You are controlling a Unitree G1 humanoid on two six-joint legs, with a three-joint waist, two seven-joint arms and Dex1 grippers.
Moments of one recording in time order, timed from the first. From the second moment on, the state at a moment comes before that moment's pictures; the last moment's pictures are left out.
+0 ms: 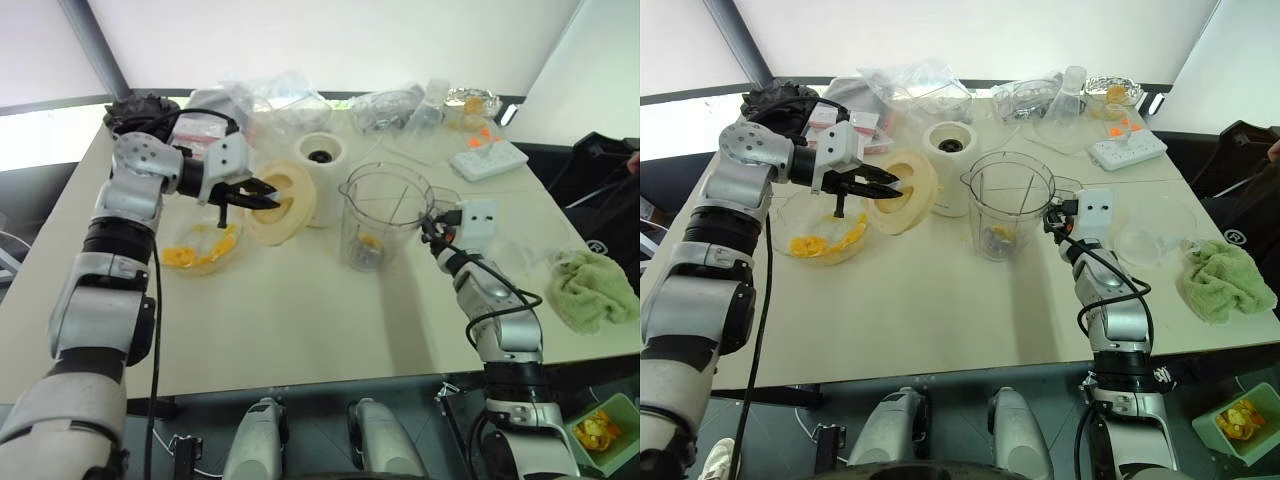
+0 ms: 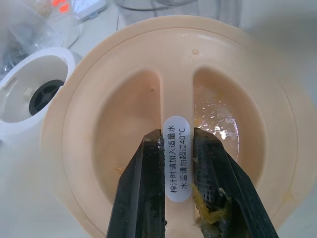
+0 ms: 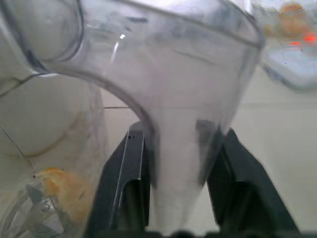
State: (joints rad) left arm -1.09 0.59 -0.13 0.80 0.01 -0.15 -1.46; right arm -0.36 -0.27 -0.14 0.03 0.25 0.37 0.12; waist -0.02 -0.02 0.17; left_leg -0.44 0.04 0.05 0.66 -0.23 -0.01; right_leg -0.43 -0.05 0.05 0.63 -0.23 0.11
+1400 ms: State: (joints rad) left arm -1.46 0.43 -0.30 0.94 -0.14 0.06 -1.61; right arm -0.28 -0.20 0.06 -0.26 0.14 0.56 0.13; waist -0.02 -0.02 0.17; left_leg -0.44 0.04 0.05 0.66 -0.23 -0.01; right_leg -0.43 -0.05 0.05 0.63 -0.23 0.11
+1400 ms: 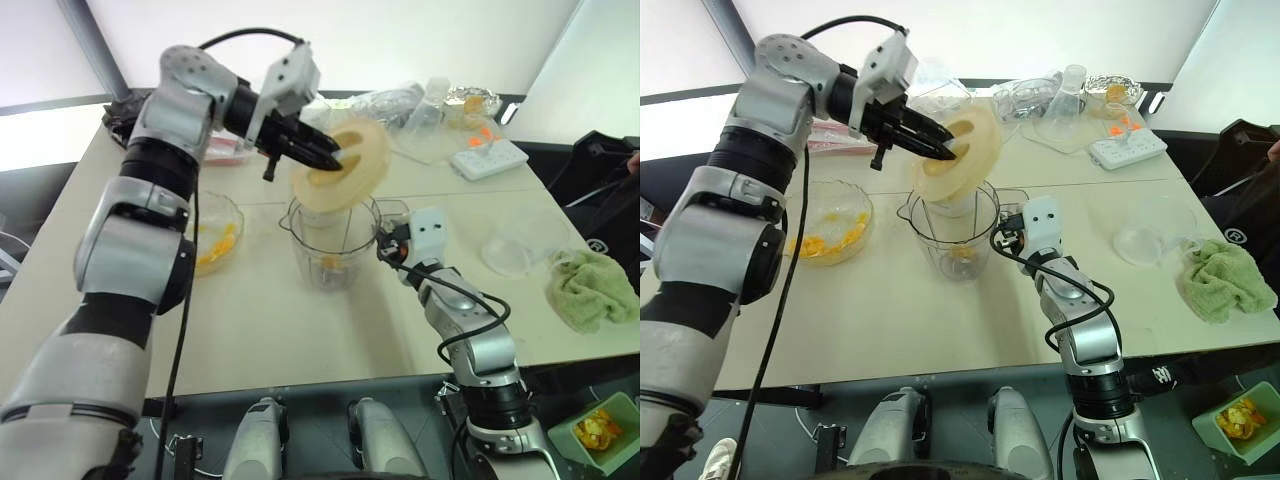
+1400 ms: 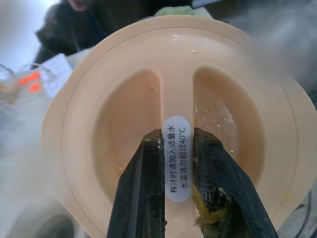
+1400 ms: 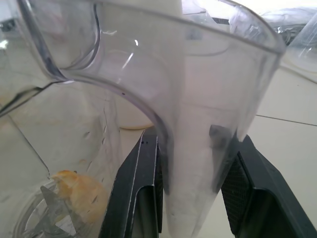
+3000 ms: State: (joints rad) left arm -1.46 0.42 -0.69 0.92 -0.20 -0.07 -1.61; right arm -0.21 -0.06 -0.03 -0.27 0.18 0.51 0.18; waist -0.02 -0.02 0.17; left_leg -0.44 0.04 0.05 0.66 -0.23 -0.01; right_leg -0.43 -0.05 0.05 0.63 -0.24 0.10
